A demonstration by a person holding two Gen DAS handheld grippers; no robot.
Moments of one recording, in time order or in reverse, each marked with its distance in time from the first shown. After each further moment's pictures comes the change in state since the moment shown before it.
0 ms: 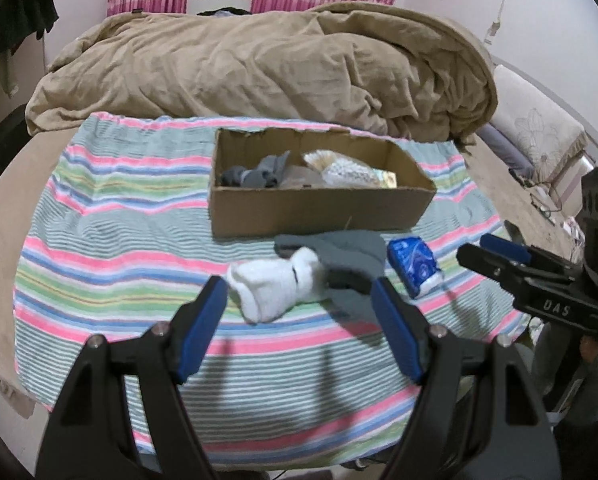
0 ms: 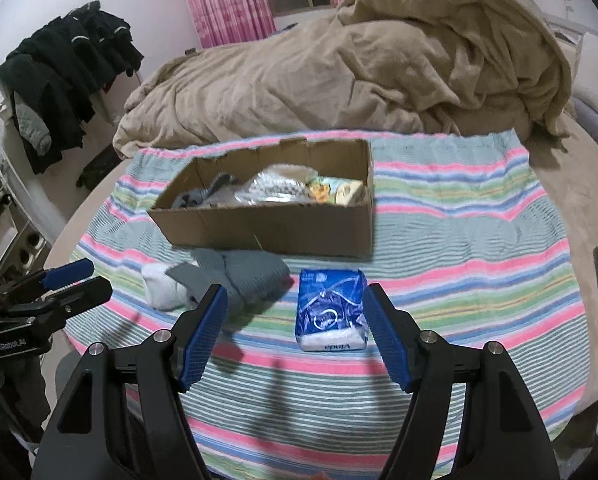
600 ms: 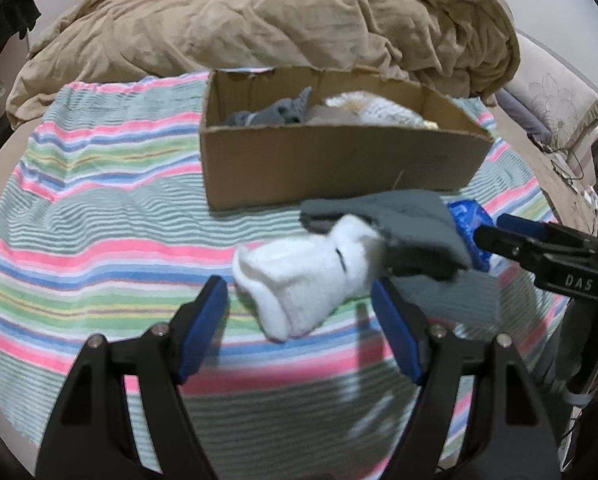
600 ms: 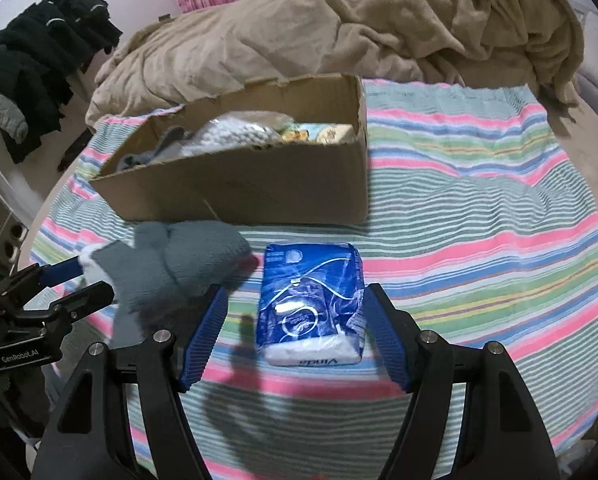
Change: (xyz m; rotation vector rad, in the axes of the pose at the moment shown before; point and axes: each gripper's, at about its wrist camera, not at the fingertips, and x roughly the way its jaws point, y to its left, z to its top) left arm 0.081 0.017 -0.013 0.055 0.098 0.027; right arm 0.070 -0.020 -0.011 0.029 0.108 -0.037
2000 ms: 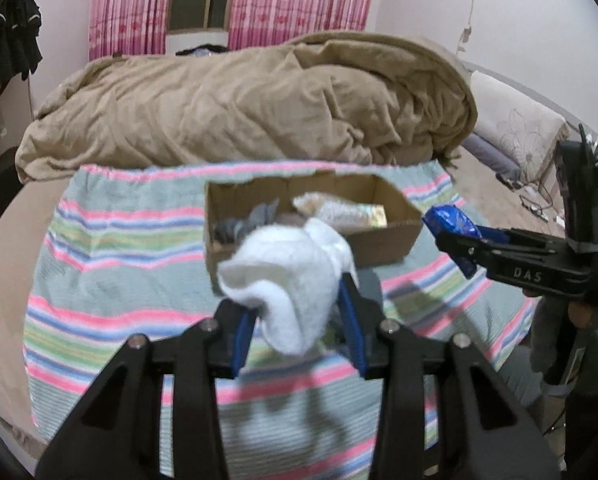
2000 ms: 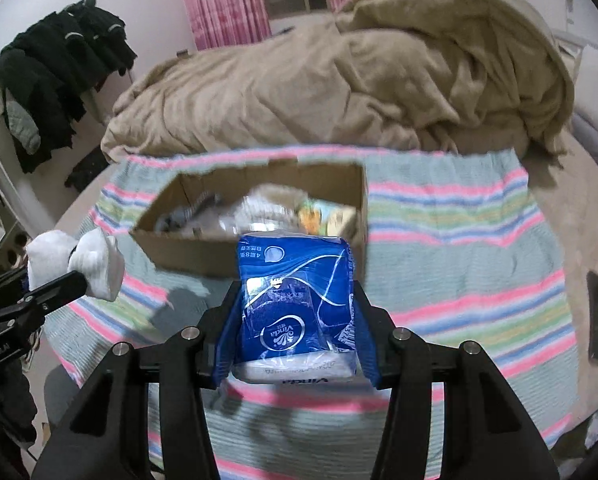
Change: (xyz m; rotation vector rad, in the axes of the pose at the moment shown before) left arm -0.100 -0.014 0.031 0.037 -0.227 -0.052; right arm -0.067 0.020 0.037 -0.055 -0.147 -0.011
